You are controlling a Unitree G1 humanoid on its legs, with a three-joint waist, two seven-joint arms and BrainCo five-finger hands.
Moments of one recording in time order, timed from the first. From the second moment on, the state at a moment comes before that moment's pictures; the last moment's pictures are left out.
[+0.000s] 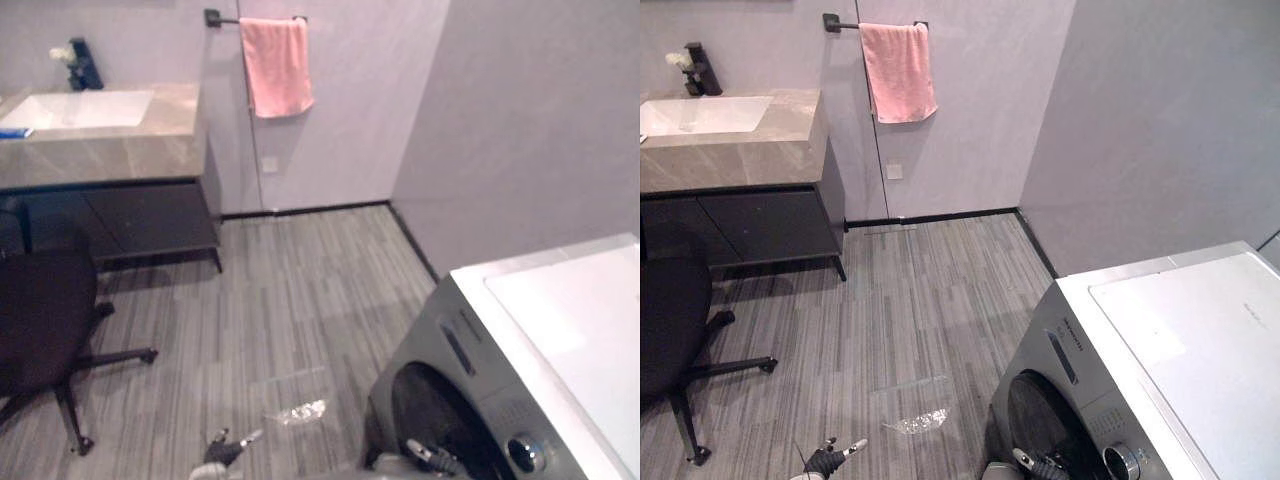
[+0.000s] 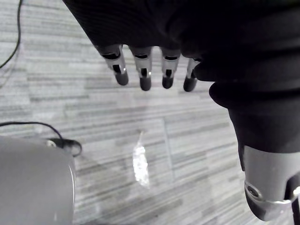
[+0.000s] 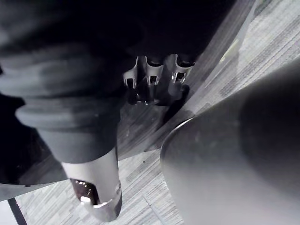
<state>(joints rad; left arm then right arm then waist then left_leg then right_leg) 0.06 0.12 0.15 1.13 0.05 -0.11 0.09 0.03 0.01 -0.22 1.19 0.28 -0.12 -0.08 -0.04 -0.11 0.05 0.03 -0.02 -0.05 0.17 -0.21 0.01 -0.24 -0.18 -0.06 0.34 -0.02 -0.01</state>
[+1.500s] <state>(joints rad) 0.12 0.14 0.11 1.15 0.09 -0.11 0.09 0.01 -0.05 -0.28 1.21 0.26 -0.11 -0.09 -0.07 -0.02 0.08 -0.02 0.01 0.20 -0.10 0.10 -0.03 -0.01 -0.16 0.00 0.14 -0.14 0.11</state>
